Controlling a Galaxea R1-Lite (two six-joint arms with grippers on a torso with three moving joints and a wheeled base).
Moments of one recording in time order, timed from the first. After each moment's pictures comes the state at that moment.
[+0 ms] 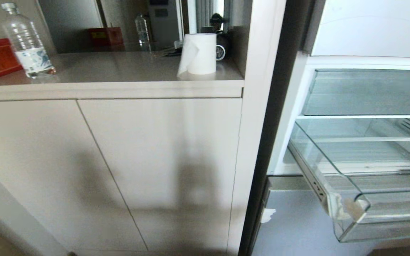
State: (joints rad) left arm 0.00 0.00 -0.01 0.03 0.00 0.00; right arm 0.00 0.00 0.00 0.00 0.01 -0.05
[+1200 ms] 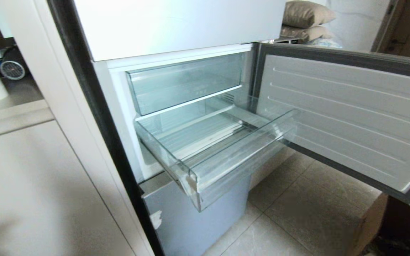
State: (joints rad) left arm 0.00 0.00 -0.01 0.03 0.00 0.00; right arm 0.00 0.00 0.00 0.00 0.01 -0.04
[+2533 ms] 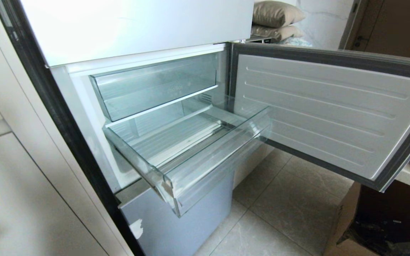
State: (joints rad) left arm 0.00 0.00 -0.01 0.03 0.00 0.00; right arm -0.93 1.00 -0.41 -0.33 0.07 0.14
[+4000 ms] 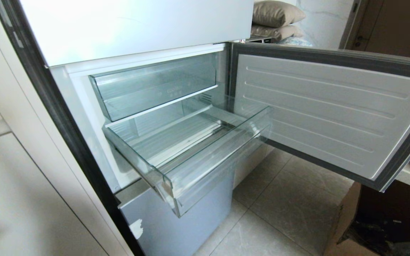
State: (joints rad) left arm 0.00 0.00 -0.01 0.03 0.00 0.00; right arm -1.05 1.50 -0.71 -0.49 0.21 0.13
